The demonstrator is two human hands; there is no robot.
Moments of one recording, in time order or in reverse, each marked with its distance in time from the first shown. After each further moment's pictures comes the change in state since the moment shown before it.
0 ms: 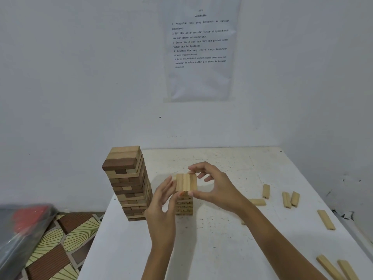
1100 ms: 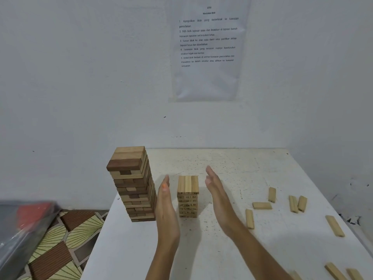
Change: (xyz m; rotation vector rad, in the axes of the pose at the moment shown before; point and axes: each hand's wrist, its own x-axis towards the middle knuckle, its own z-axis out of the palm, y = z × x) left_hand 0.011 -0.006 0.010 -0.090 -0.015 -0.260; right_hand -0.013 -0.002 0.042 0.422 0.169 0.314
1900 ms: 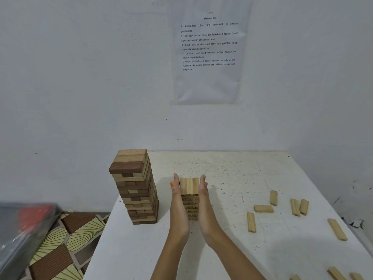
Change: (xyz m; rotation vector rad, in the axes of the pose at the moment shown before) left_hand 0.008 0.002 0.019 -0.021 -0.168 -0.174; right_hand 0.002 0.015 0.047 0.099 0.036 0.091
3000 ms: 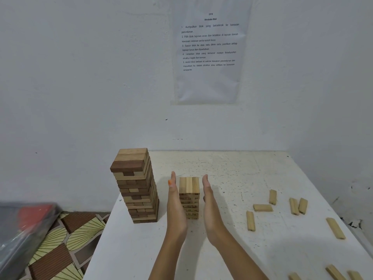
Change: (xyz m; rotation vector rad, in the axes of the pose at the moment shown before) left_hand -0.004 0.006 -0.003 -0.007 0.033 0.064; right_hand -0.012 -0.023 -0.012 0.113 0.000 0.097
